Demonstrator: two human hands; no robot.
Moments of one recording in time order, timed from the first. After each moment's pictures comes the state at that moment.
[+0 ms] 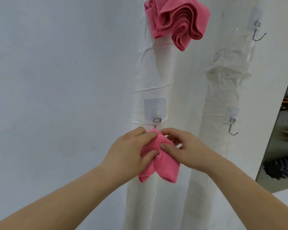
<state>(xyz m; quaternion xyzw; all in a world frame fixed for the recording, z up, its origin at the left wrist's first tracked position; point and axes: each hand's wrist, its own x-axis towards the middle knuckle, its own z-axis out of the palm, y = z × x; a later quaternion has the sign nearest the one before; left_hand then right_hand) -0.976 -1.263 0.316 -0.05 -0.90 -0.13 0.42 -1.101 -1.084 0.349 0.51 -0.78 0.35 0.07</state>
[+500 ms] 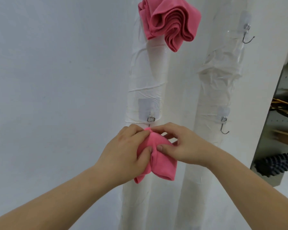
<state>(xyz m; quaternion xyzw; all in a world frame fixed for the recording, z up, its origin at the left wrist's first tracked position) -0.969 -1.252 0.315 -0.02 -0.90 -0.11 0.43 -1.090 -1.075 0.369 0.53 -0.79 0.32 0.05</state>
